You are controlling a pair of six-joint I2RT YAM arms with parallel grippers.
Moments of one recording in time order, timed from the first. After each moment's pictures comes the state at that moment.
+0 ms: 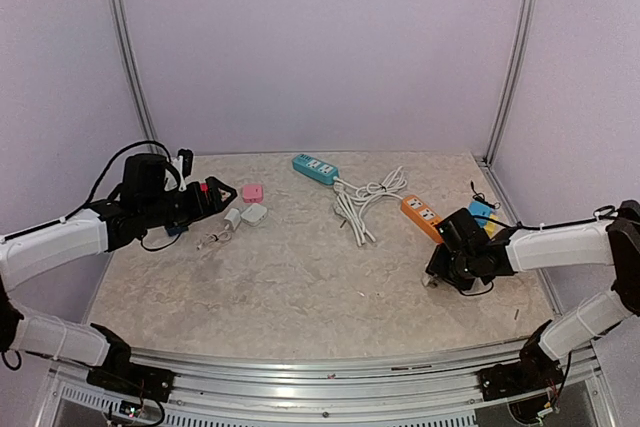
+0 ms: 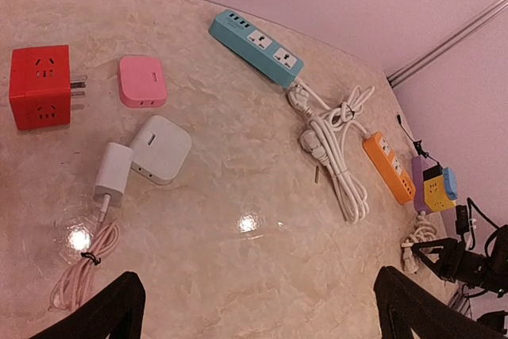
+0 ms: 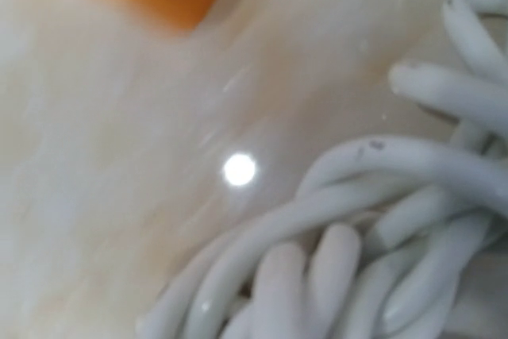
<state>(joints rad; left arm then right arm) -0.40 1.18 0.75 -0.04 0.16 -0.57 0.59 1.40 0.59 -0.22 0.29 1.03</state>
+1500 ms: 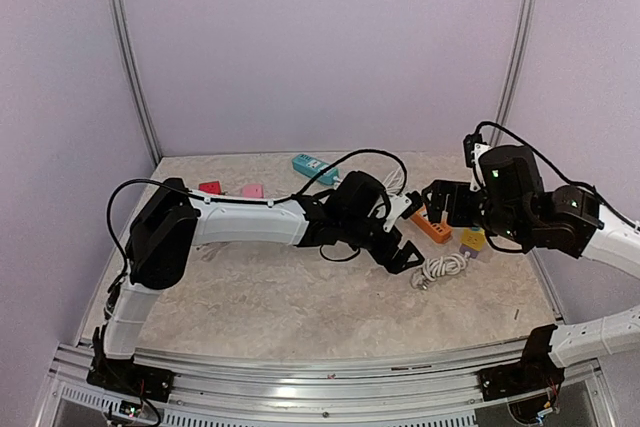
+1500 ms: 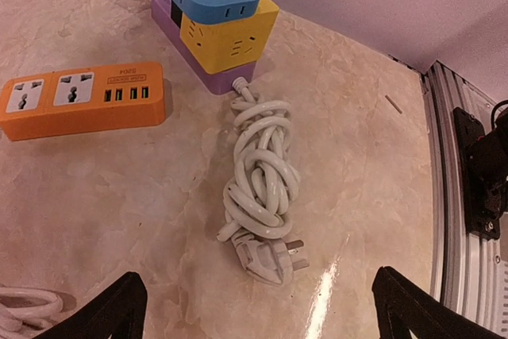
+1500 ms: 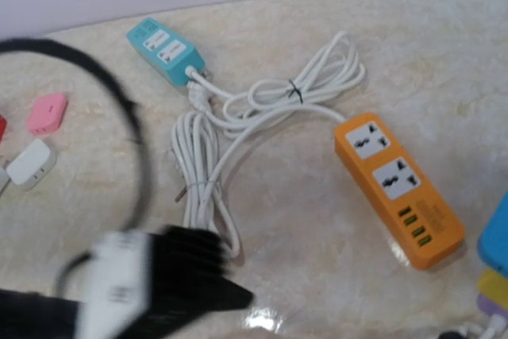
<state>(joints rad) -1.03 2.27 1.78 -0.09 0.31 -0.06 0.89 1.00 0.98 -0.54 0.53 0.57</state>
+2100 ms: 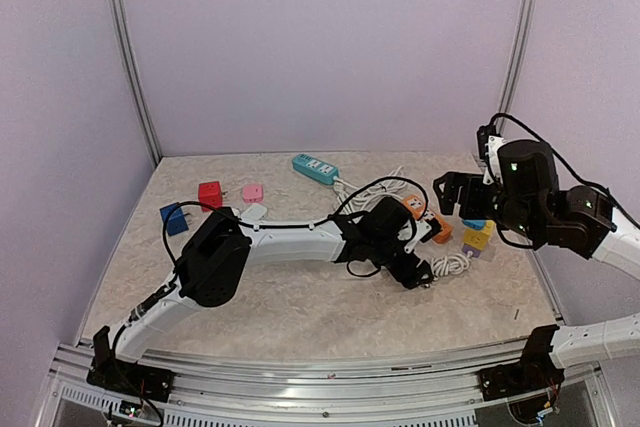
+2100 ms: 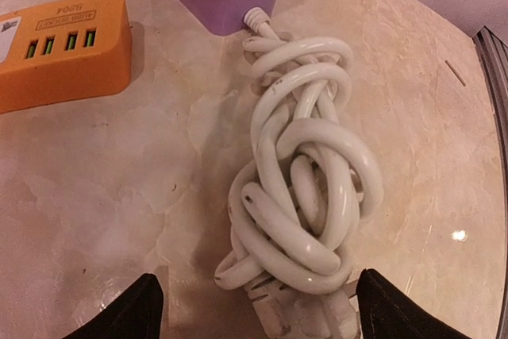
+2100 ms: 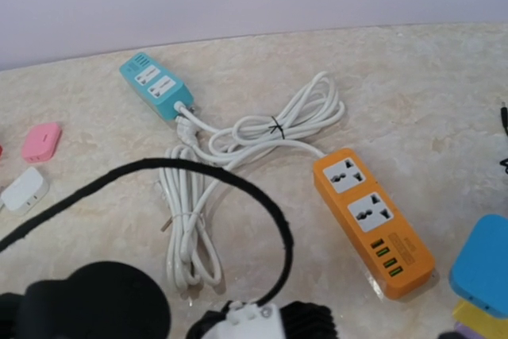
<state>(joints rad) -1.07 2.63 2.19 -0.26 0.27 -0.05 0.84 0.94 0.98 -0.52 0.53 0.49</state>
